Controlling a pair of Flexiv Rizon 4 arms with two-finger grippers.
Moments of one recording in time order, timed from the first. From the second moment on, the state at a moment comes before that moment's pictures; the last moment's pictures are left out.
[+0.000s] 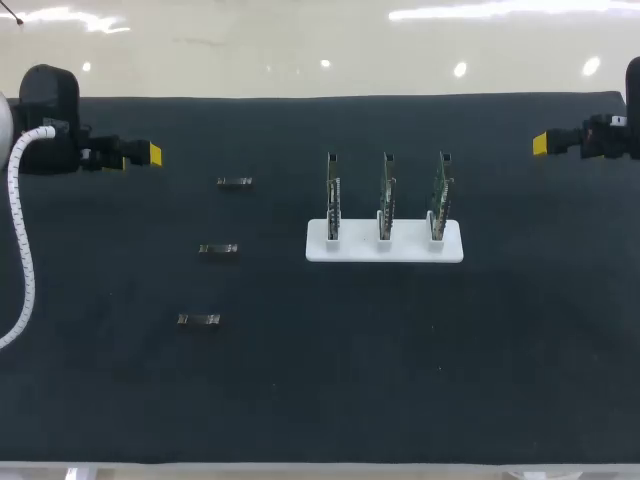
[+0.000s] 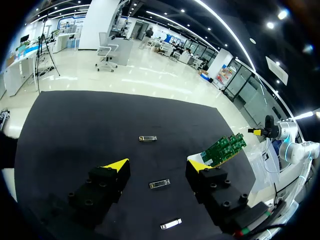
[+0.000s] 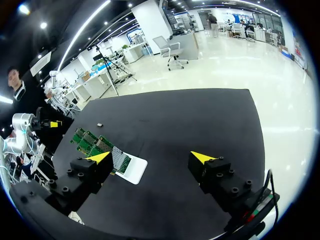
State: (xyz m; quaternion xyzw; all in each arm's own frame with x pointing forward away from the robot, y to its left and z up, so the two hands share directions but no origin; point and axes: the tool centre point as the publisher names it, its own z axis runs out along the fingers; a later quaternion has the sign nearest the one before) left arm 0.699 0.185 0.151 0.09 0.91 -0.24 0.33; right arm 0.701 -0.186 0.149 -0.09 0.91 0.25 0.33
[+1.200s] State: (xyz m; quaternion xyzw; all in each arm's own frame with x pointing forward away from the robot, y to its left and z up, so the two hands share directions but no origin) left arm 0.684 0.181 0.150 0.45 0.84 -0.25 0.16; right arm 0.701 -0.186 0.149 -0.09 0.91 0.25 0.33
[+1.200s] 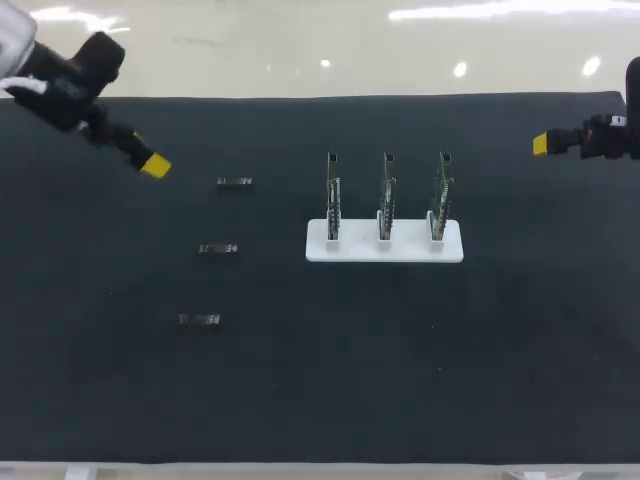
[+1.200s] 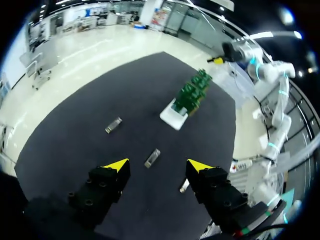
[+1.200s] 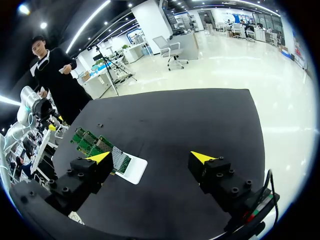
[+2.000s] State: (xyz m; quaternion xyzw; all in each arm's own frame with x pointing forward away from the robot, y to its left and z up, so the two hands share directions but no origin) left arm 0.615 0.218 0.157 0.56 0.79 -0.21 0.08; right arm 0.669 -0.143 0.166 -0.25 0.87 0.23 0.36
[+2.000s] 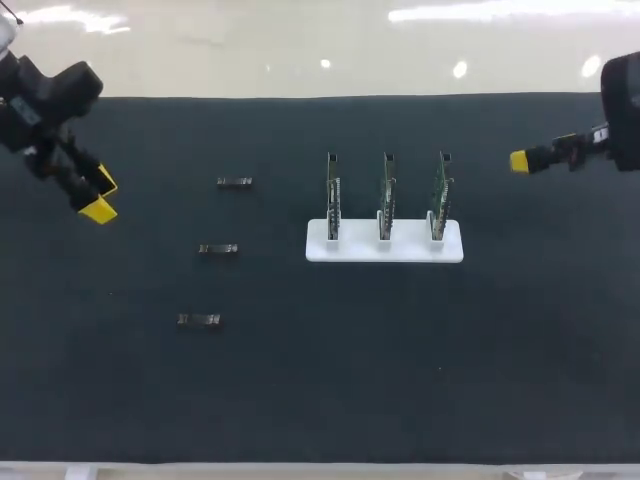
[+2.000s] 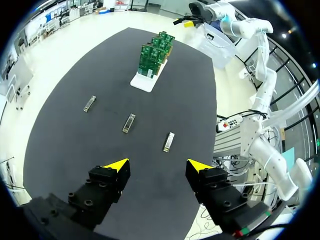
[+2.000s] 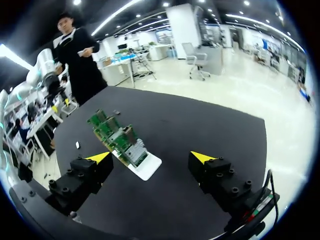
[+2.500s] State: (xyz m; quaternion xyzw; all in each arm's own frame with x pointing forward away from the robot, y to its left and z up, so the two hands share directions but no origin) left arm 0.599 0.226 0.162 0.56 0.79 -0.22 0.07; right arm 0.637 -0.107 0.183 -0.46 0.78 0.18 0.40
